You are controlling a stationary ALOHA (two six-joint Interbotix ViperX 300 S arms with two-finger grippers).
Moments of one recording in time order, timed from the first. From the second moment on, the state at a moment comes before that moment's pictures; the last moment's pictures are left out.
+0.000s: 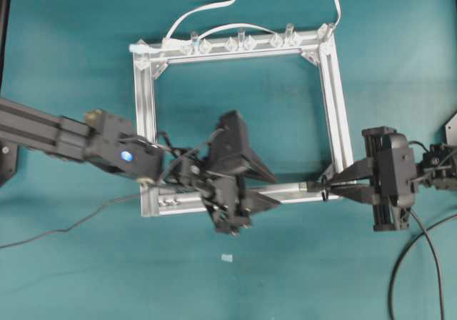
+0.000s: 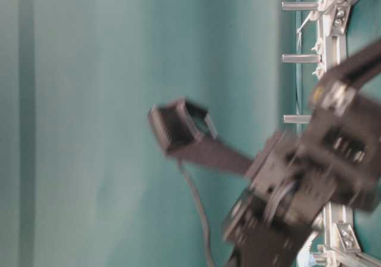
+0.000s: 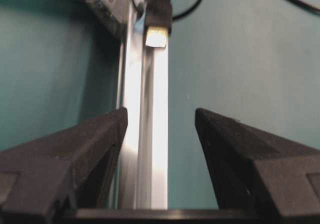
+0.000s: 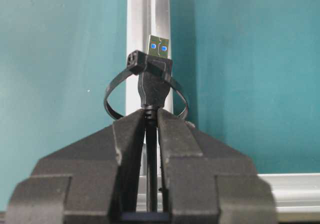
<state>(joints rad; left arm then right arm) -0.15 0.36 0.46 -0.06 -0.35 -0.33 0.38 -0.24 1.20 0.68 -0.48 -0.30</state>
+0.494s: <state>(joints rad) -0.11 0.48 0.26 -0.06 -0.31 -0.22 0.38 -0.24 1.20 0.68 -0.48 -0.30</state>
